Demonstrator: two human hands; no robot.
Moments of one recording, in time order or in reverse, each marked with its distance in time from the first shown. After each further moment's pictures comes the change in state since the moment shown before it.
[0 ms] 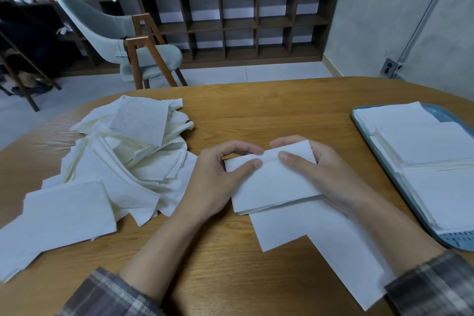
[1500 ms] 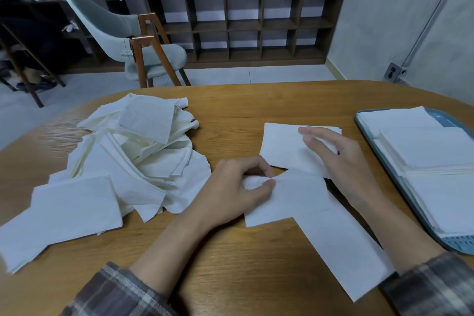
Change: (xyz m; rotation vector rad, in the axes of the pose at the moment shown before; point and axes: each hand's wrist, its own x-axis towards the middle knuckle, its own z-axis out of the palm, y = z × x) left_hand -0.008 -0.003 0.005 0.255 -0.209 0.074; right_hand 0.013 0.012 -0.016 -0.211 0.340 -0.181
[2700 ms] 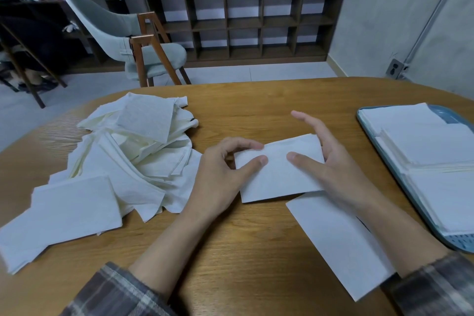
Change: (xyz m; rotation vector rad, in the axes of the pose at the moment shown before) left_hand 0.006 -0.002 0.000 -0.283 0.293 -0.148; right_hand -0.014 -0.017 0.007 0.129 -0.275 -0.036
